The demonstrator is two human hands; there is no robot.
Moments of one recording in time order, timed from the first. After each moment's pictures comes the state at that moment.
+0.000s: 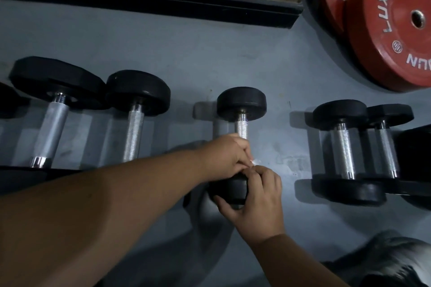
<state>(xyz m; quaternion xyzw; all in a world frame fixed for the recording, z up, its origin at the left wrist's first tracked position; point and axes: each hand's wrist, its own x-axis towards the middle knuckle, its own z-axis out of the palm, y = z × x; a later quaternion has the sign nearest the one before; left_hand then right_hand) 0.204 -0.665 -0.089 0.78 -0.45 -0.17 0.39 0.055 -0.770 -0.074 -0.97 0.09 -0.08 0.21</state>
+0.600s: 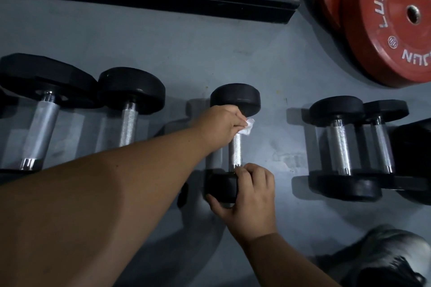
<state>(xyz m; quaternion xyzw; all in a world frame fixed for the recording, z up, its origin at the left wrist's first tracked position) 0.249 -0.677 -0.096 0.83 -0.32 -0.13 0.43 0.057 -0.759 -0.075 -0.98 0.08 -0.07 0.18</state>
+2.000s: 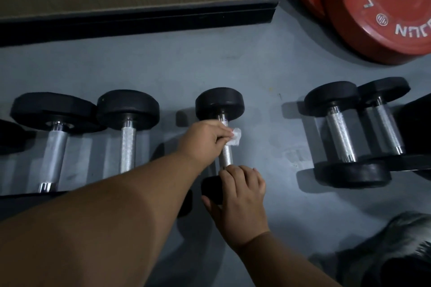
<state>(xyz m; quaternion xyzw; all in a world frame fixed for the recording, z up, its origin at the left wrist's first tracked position) 0.219 -0.660 -0.083 0.87 -0.27 -0.12 0.40 0.053 -0.739 -0.075 -0.98 0.05 -0.09 0.17</state>
